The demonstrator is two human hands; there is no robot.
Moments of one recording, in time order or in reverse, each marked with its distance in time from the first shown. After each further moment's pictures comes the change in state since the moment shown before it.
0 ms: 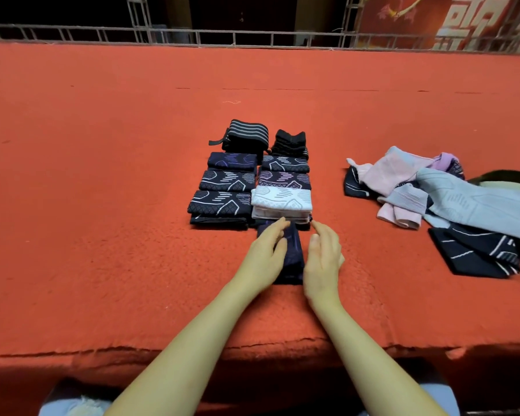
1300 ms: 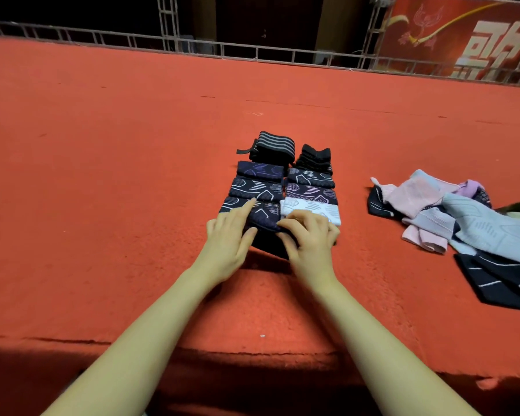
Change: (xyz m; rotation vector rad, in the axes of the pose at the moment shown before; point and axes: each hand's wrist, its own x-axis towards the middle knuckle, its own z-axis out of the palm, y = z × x) left_hand -0.005 -0.051 -0.104 0.495 0.222 0.243; right_hand 0.019 -0.060 0.052 -0.480 0.019 -0.667
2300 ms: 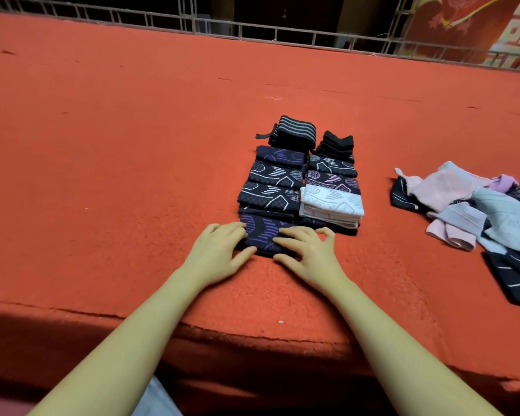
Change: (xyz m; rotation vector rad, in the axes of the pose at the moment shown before) left_hand -0.043 -0.048 -0.012 0.329 -0.196 0.074; right_hand -0.026 0.007 0.025 -0.085 -0.483 -0.143
